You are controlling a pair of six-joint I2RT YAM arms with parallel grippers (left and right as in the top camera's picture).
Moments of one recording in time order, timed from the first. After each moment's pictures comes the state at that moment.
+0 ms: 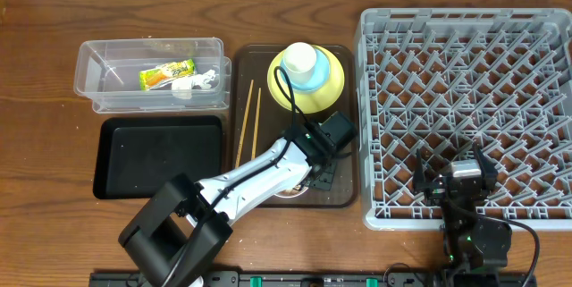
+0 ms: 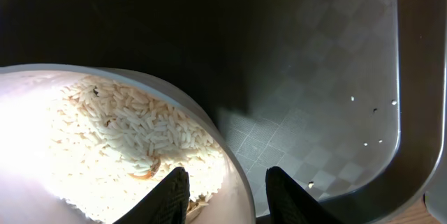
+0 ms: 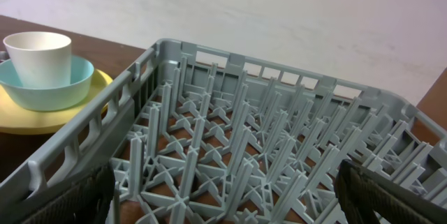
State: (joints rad) left arm -0.85 1.78 1.13 -0.78 -0.01 -0.57; right arm 0.01 0.01 0.01 -0.07 -0.05 -0.19
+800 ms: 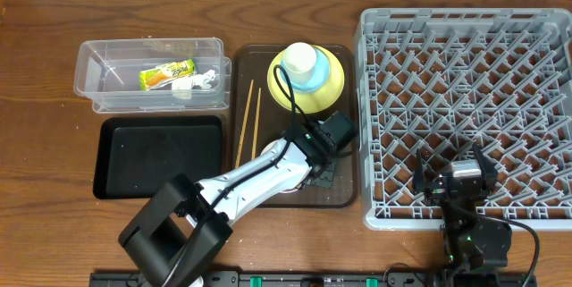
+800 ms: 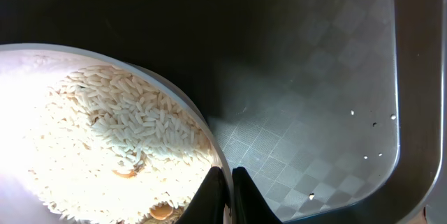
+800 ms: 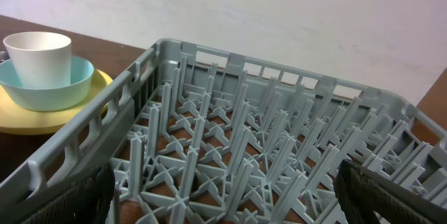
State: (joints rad) left arm -0.85 1.78 1.13 -0.76 -0.04 -0.57; right arm 0.01 0.01 0.01 -0.07 -0.05 -0.19
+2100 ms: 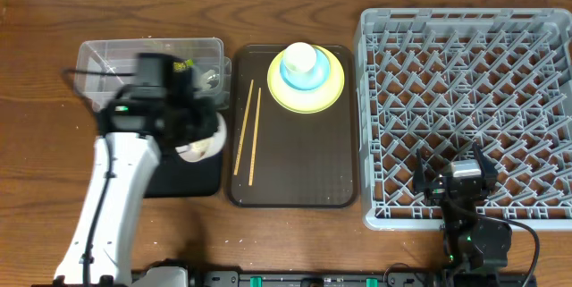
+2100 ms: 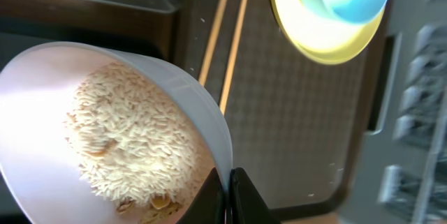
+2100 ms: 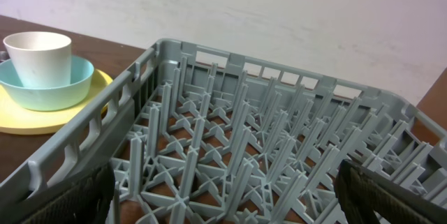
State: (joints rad) left arm 0.03 1.36 1.13 -0.96 0.40 -0.29; right arm 0.01 0.01 0.01 -0.07 -0.05 -0.19
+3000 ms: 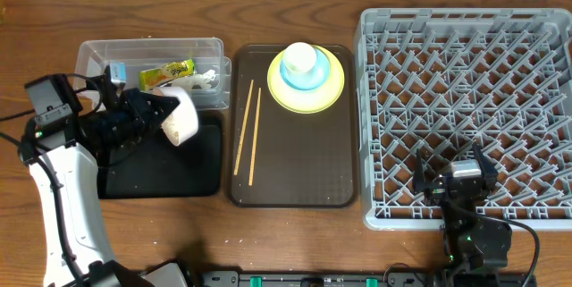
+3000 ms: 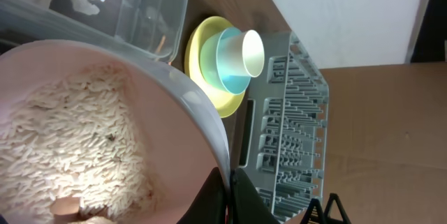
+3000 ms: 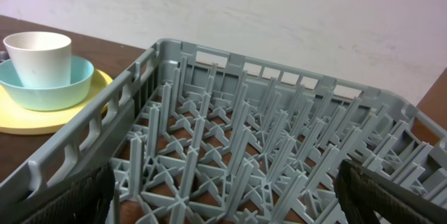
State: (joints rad) left arm 0.48 1.36 1.06 -0.84 1.00 -0.25; right arm 0.01 0.01 0.01 -0.07 -0.05 -0.19
